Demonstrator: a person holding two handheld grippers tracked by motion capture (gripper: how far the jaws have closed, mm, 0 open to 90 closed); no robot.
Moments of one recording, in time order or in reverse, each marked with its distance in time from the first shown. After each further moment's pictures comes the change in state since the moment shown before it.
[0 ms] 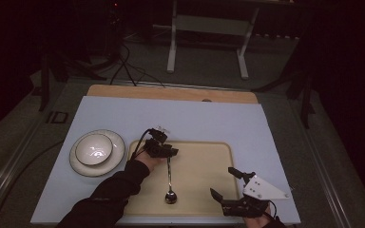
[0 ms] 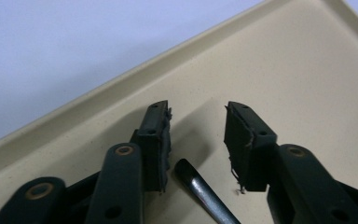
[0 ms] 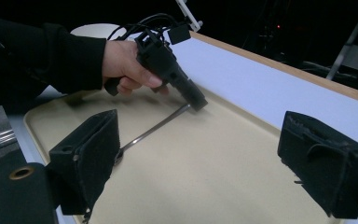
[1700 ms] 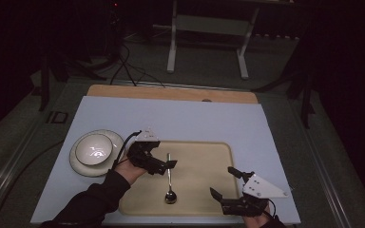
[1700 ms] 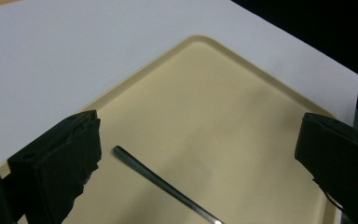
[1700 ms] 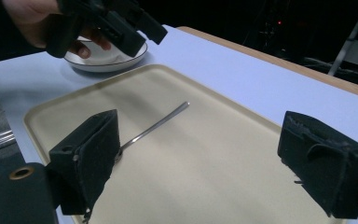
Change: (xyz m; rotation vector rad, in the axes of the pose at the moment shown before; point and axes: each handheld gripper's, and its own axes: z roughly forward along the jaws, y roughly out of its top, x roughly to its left) left arm -0.041 -0.019 -0.099 -0.183 -0.116 0.209; right arm -0.002 -0.001 0.003 0.007 0.002 0.013
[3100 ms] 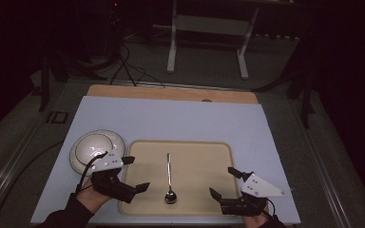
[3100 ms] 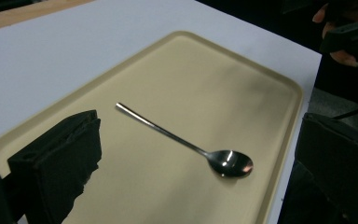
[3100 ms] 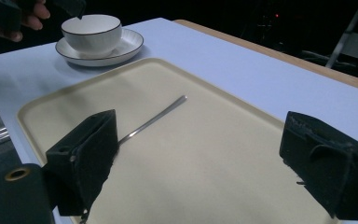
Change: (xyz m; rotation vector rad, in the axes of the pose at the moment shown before) left arm -0.019 -0.058 -0.082 -0.092 0.001 0.076; right arm 0.000 -0.001 0.003 0.028 -0.014 0.007
